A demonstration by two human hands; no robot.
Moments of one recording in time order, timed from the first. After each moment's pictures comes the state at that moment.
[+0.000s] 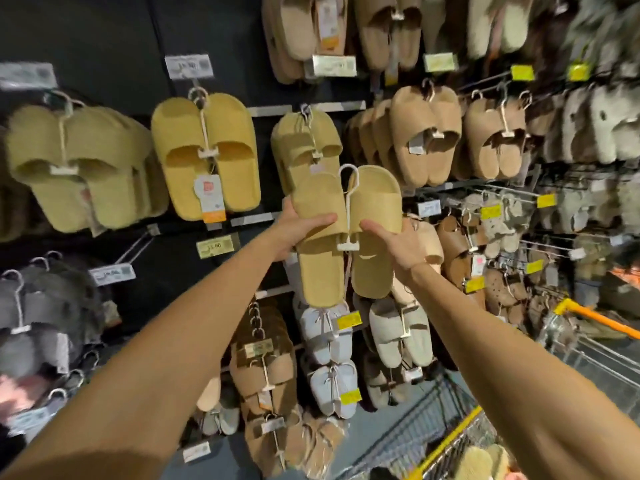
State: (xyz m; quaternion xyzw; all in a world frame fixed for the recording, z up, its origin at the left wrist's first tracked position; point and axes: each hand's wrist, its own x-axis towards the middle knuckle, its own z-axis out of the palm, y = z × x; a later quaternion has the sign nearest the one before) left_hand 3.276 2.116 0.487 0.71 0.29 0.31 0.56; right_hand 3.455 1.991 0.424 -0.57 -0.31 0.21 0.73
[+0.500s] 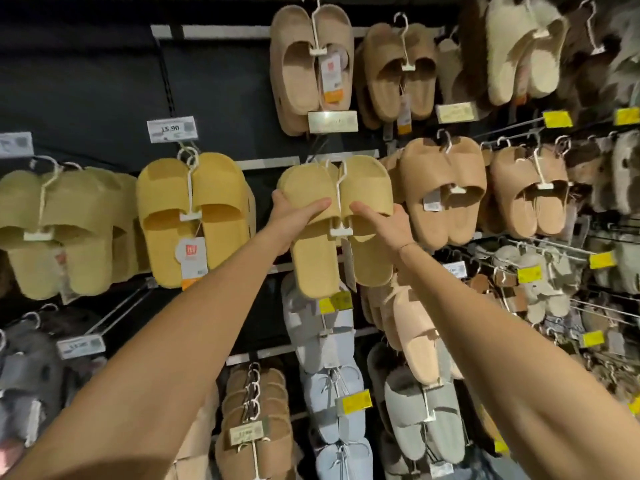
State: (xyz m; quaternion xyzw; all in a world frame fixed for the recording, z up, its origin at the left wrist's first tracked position) left_hand 3.373 2.194 0.588 0.70 0.32 0.44 0.47; right_hand 3.557 2.108 0.544 -0.57 -0.38 0.17 0.71
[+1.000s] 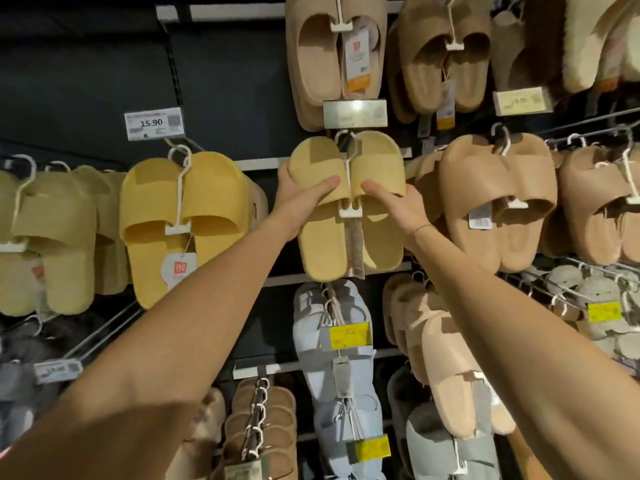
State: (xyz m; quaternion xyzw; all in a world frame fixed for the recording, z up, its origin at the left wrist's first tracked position) left_hand 3.427 2.289 0.620 0.68 0.29 0.51 0.43; right_hand 3.619 2.218 0.583 -0.55 -0.43 0.17 0.69
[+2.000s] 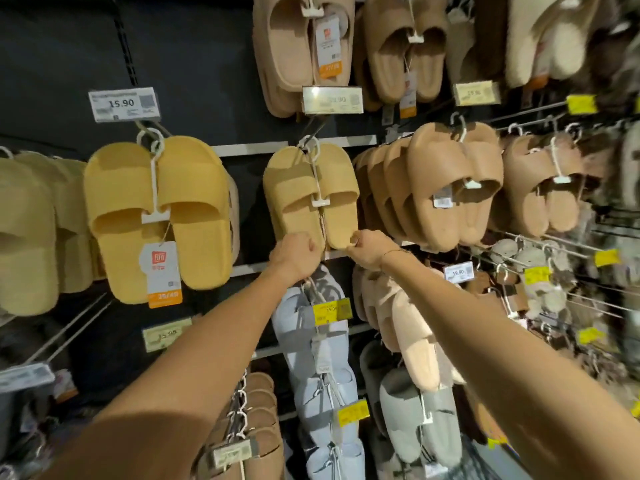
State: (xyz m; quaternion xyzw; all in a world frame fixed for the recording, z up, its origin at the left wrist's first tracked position) left_hand 3.421 2.265 0.518 0.87 0.41 0.26 0.09; right_hand 3.586 2.185 0.516 -0.84 -0.51 0.02 0.20
